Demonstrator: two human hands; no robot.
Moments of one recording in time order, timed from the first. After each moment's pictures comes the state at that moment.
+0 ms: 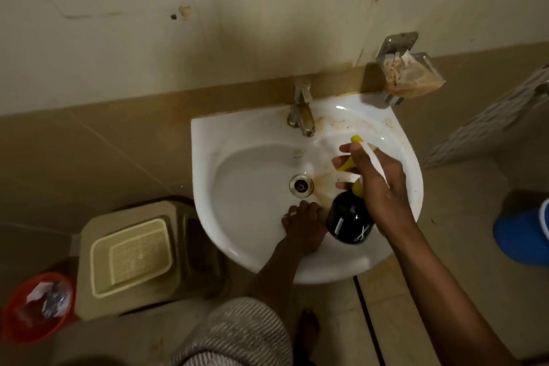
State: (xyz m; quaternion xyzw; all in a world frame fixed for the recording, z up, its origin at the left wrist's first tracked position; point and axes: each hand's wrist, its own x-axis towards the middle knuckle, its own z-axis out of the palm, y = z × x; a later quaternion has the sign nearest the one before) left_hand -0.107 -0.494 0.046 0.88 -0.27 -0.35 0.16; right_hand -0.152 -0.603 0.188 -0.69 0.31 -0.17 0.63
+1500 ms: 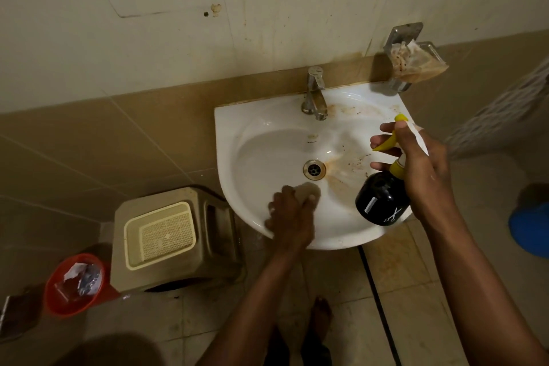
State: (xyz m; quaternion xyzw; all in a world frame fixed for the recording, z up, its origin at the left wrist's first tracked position) left_hand -0.147 -0.425 0.139 0.88 -0.01 -0.26 0.40; right_hand -0.191 -0.603 0.227 -0.67 0.34 -0.22 0.63
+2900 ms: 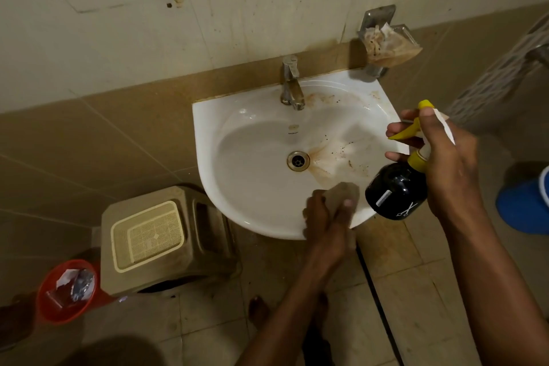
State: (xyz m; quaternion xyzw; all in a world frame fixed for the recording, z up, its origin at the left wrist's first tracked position) left_hand -0.212 -0.477 0.155 0.76 -0.03 -0.33 0.56; right_hand -0.232 -0.641 0.234 -0.66 0.33 -0.27 0.62
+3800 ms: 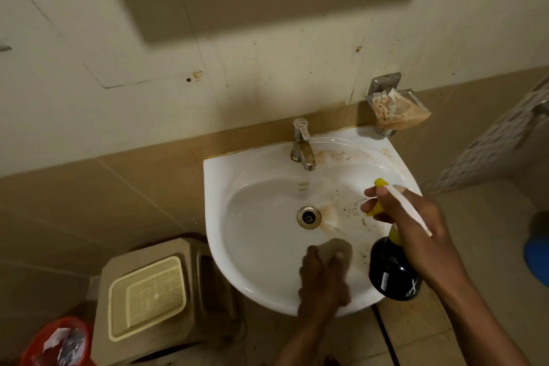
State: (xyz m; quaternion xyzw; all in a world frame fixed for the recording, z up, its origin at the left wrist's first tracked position) left_hand -0.164 -0.477 0.112 0.77 0.08 -0.37 0.51; right_hand -0.197 -0.622 0.221 -0.73 0.28 -0.18 0.59
